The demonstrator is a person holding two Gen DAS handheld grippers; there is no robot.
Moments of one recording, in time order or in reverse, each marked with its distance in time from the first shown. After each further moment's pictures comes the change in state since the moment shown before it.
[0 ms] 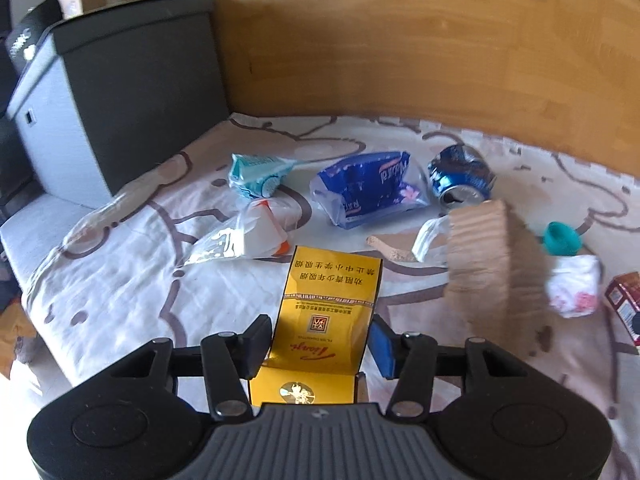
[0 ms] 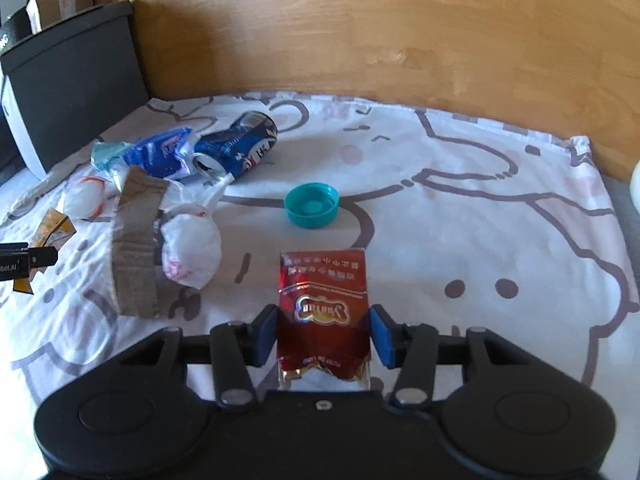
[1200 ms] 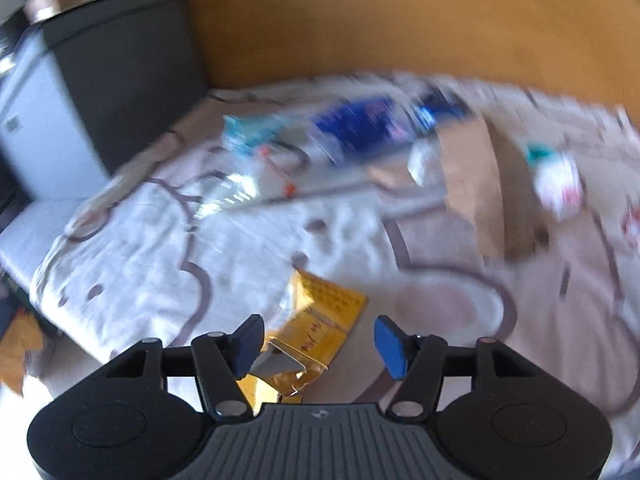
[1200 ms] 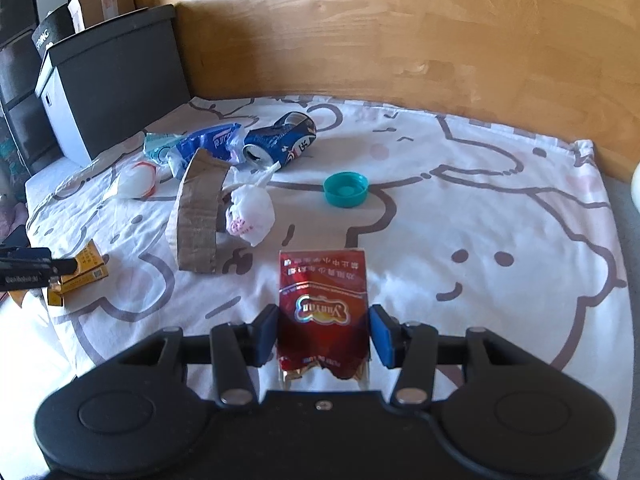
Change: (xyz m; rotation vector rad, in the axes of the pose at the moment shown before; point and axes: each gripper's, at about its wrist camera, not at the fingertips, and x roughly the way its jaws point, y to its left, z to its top) left arm -0.006 0.023 -0.039 0.192 0.110 -0.060; right arm -0.044 0.004 -0.028 -0.035 0.000 0.081
